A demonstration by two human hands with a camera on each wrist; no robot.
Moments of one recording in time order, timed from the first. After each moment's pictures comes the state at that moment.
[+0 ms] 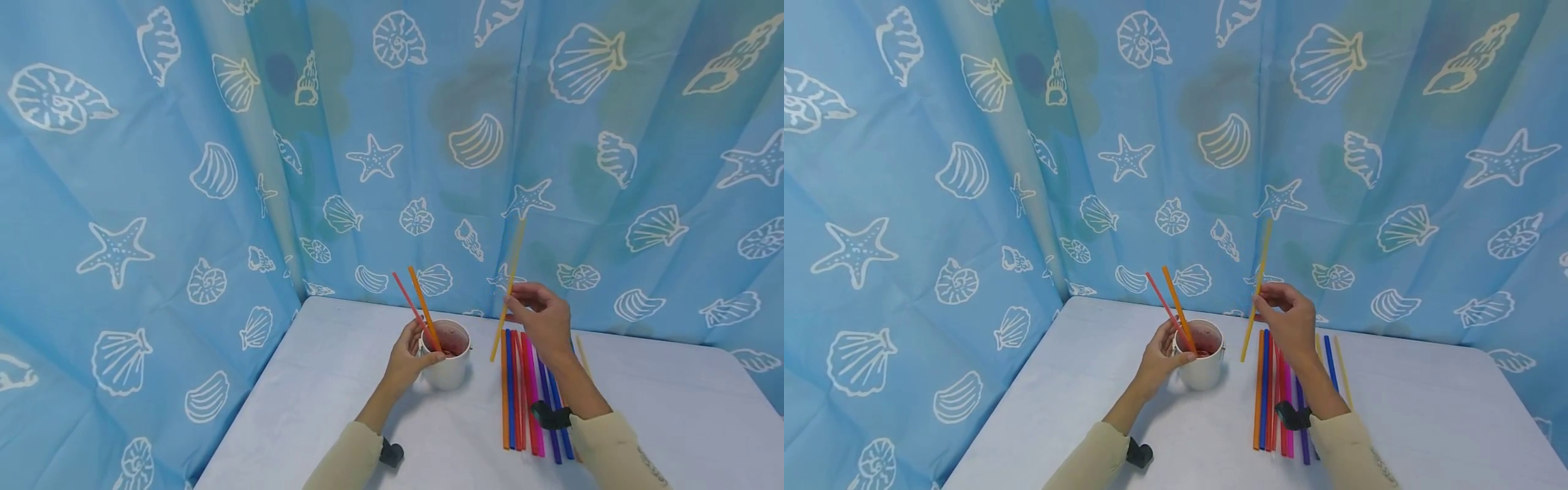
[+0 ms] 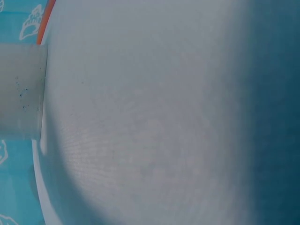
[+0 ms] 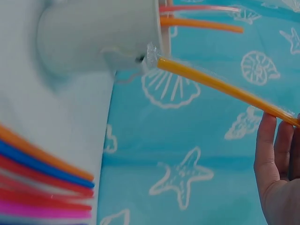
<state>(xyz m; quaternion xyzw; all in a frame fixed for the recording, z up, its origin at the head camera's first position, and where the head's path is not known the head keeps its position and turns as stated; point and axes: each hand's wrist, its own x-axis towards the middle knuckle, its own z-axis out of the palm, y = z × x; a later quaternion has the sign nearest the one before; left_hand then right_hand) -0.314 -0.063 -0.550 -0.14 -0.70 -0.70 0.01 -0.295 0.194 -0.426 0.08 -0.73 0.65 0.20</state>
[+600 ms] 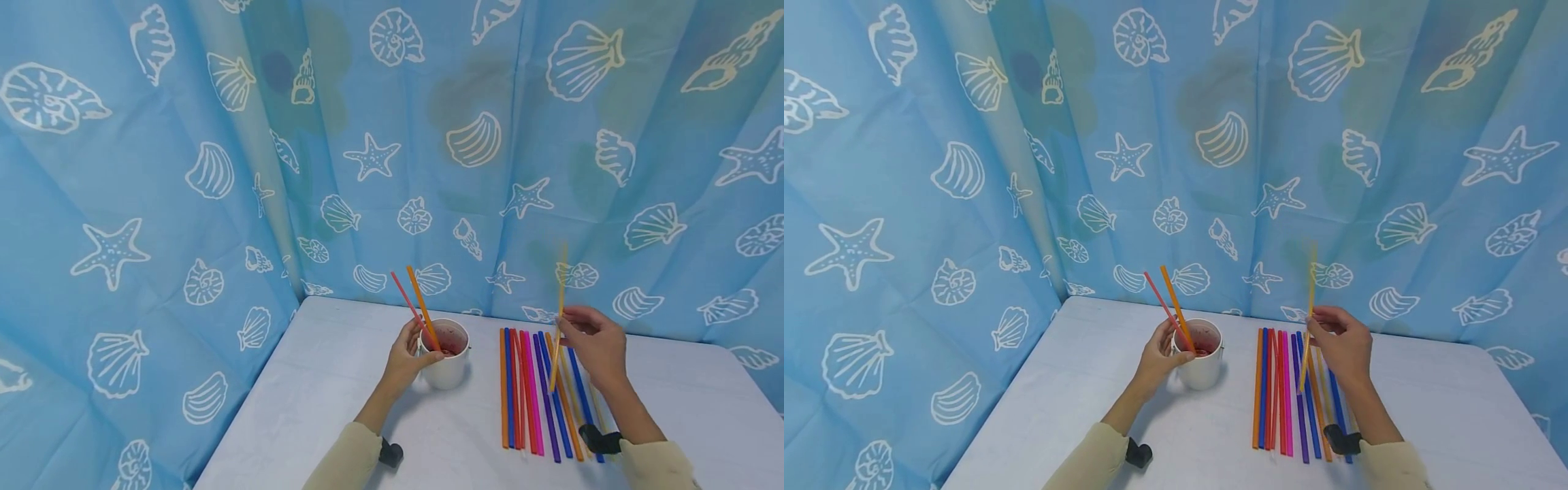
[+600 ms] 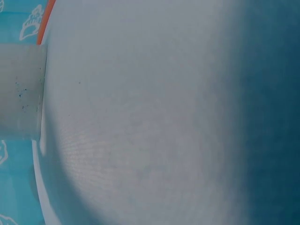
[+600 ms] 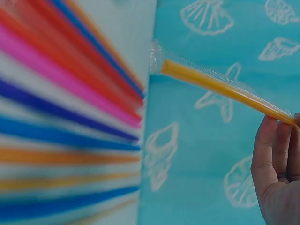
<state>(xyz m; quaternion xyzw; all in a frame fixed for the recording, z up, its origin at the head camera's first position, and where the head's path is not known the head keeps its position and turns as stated) -0.310 -0.063 -0.546 -0.14 -0.70 -0.70 0.01 -0.273 0.269 -0.463 -0.03 -0.82 0.52 0.24</state>
